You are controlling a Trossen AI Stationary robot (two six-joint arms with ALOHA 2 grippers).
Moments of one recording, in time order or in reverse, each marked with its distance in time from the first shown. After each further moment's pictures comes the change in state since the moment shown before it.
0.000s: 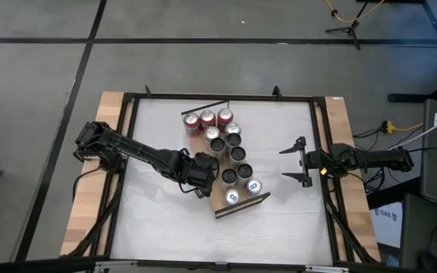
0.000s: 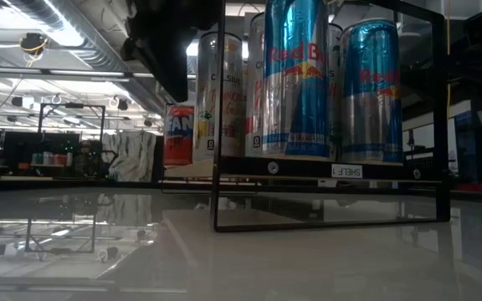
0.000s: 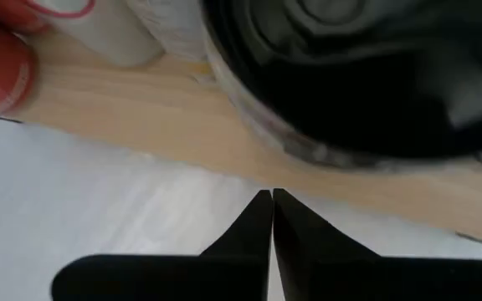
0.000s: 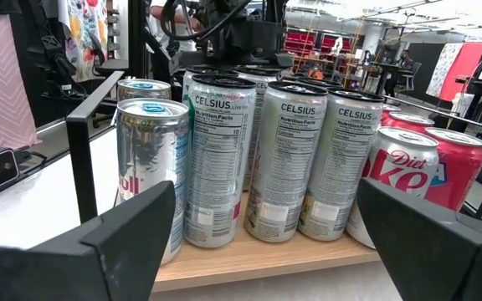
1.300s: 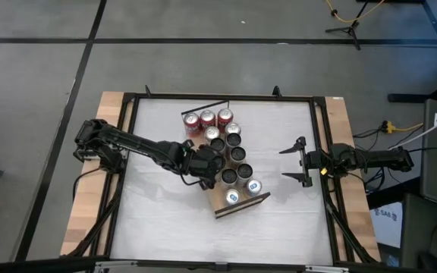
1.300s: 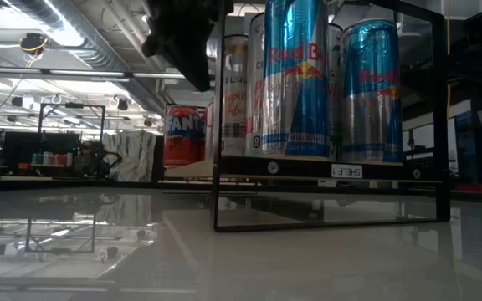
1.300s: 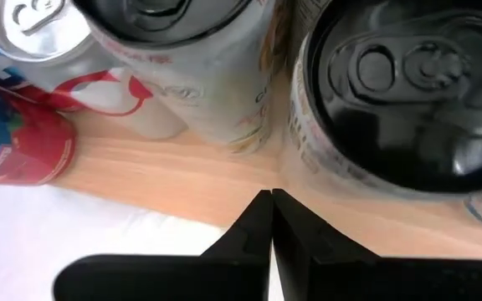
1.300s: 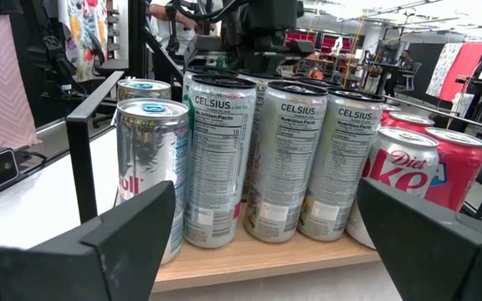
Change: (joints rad) left arm 0.063 -0.018 0.022 0.067 -0.067 0.132; right arm 0.000 0.000 0.000 0.000 0.000 0.000
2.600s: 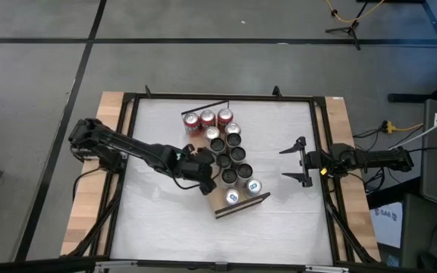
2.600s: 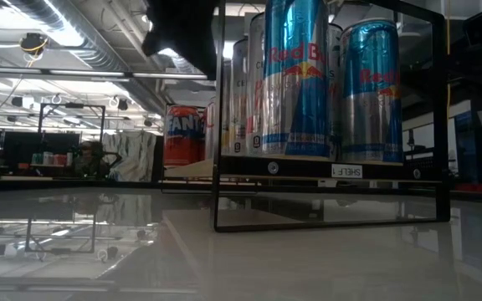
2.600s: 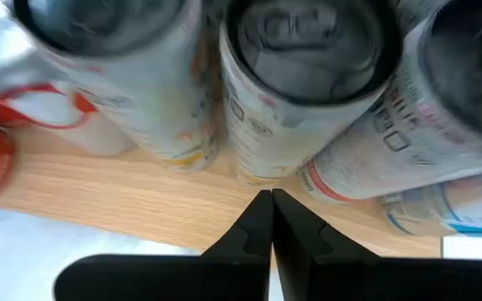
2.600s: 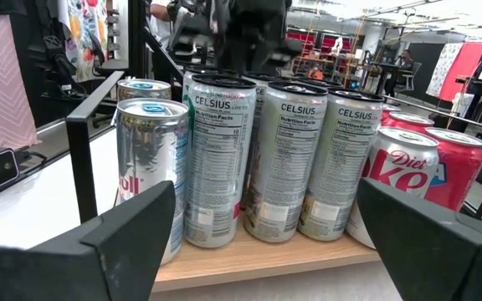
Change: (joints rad) left arm -0.042 -0.055 -0.079 0.173 0.011 -0.028; right arm 0.000 0.000 0.000 0.000 0.000 0.000
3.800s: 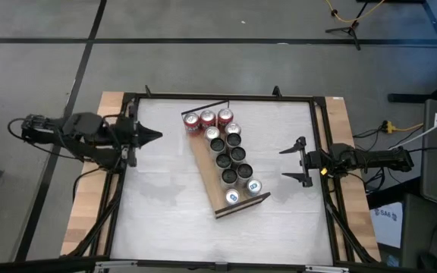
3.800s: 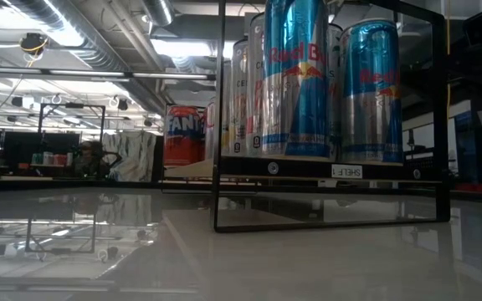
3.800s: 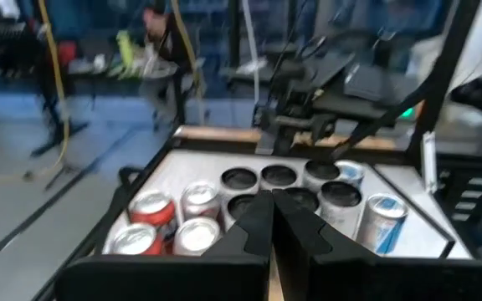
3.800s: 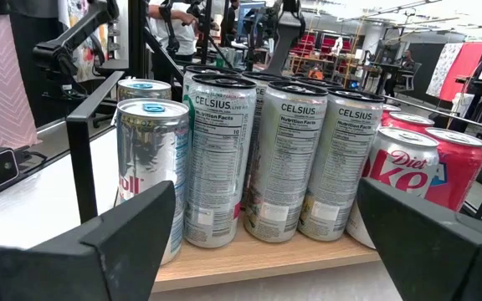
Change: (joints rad) left arm 0.040 -1.010 -0.418 0.265 0.024 0.674; right arm 0.000 0.000 0.000 0.000 0.000 0.000
